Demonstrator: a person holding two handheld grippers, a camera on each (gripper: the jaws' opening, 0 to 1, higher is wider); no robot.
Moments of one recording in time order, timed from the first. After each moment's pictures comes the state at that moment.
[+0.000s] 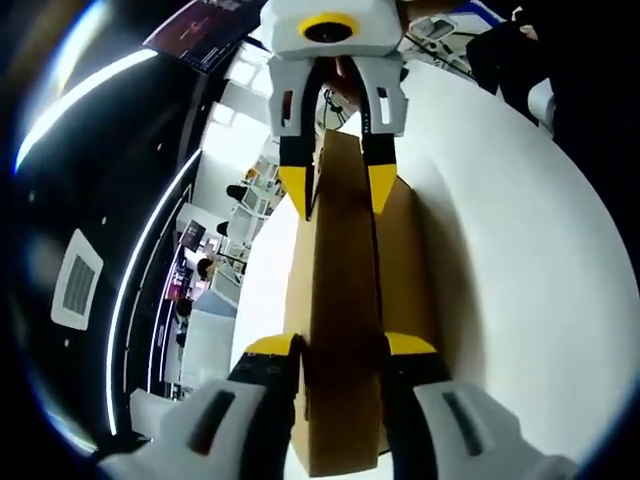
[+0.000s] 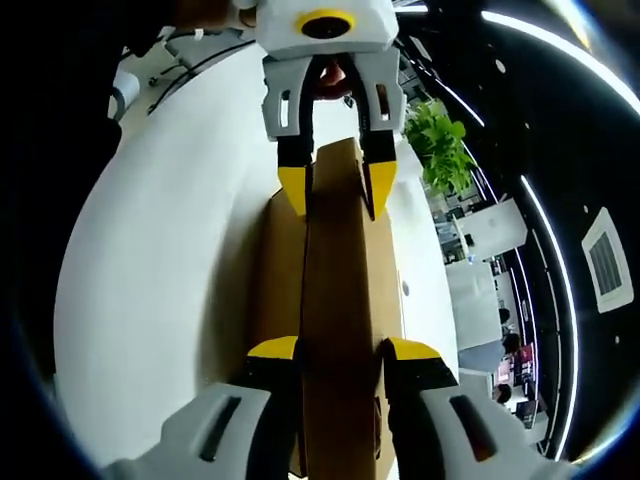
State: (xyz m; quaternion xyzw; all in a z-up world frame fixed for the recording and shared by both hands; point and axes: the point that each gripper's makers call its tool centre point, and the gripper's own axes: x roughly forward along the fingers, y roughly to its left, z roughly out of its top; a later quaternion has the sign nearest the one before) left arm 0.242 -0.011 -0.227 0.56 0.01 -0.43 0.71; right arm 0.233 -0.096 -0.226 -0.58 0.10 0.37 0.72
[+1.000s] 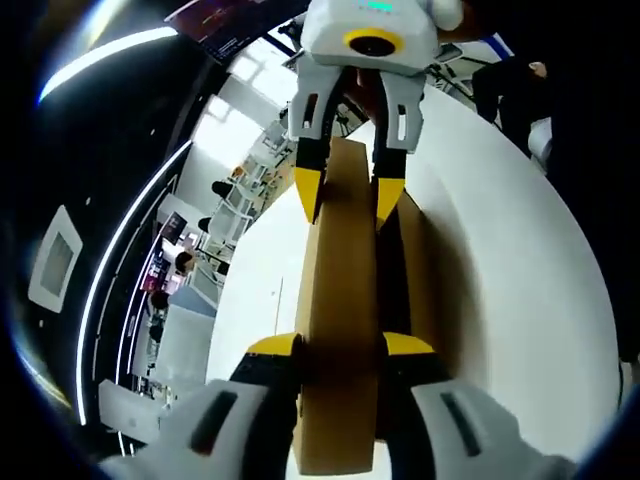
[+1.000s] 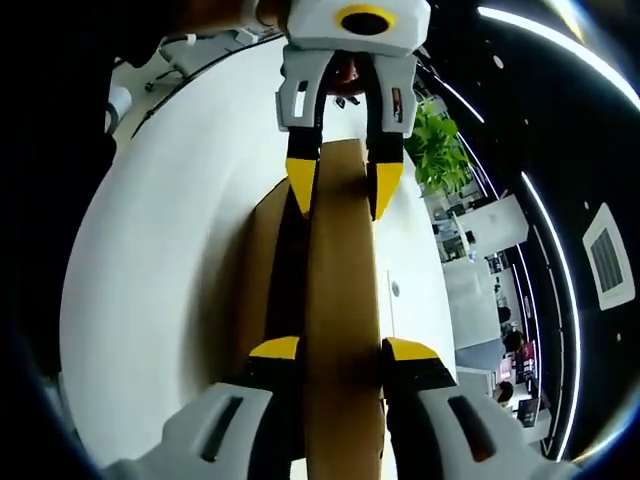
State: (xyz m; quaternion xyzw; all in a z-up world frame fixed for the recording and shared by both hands) left arm 0.258 -0.009 -0.186 0.51 0.05 -0.49 0.71; right arm 0.247 -0.092 -0.189 -0.57 0.11 0.37 0.72
